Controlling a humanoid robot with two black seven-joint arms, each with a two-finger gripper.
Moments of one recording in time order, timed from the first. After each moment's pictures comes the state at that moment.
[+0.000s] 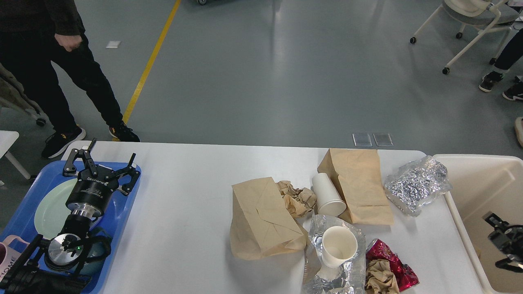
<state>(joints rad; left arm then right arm) -0.29 0.15 -1.53 -0.75 0.17 -0.57 -0.03 0.69 -0.43 -0.85 0.18 0.13 -0.03 -0.20</state>
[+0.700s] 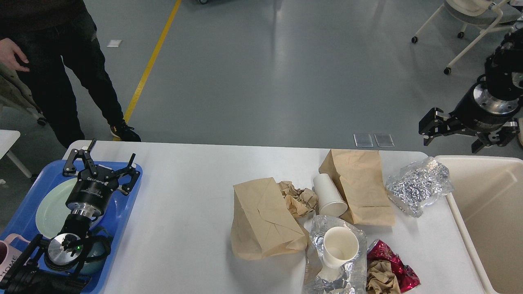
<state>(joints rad) -0.29 0.15 -1.53 -0.75 0.17 -0.57 -0.03 1.98 -0.44 -1.27 1.02 -0.09 0.82 -0.23</state>
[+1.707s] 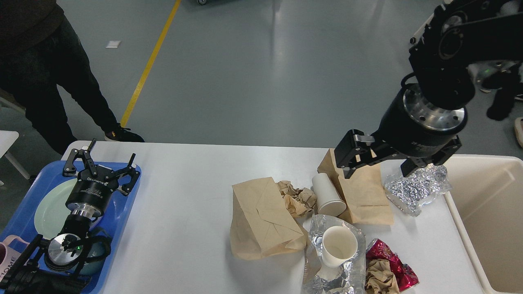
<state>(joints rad) -0.29 0.15 -1.53 -0.75 0.17 -0.57 -0.03 2.63 -0.13 -1.24 1.72 0.25 0.73 -0.21</state>
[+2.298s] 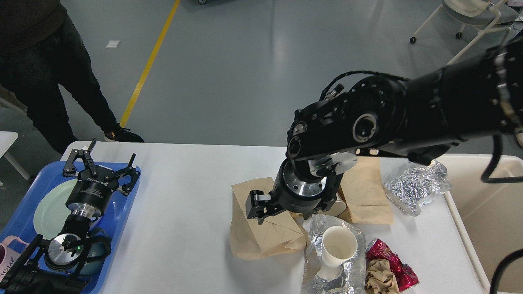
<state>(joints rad) -0.29 0.15 -1.53 -0.75 0.17 -0.57 -0.03 2.08 0.07 -0.74 1.53 0.23 0.34 -0.44</state>
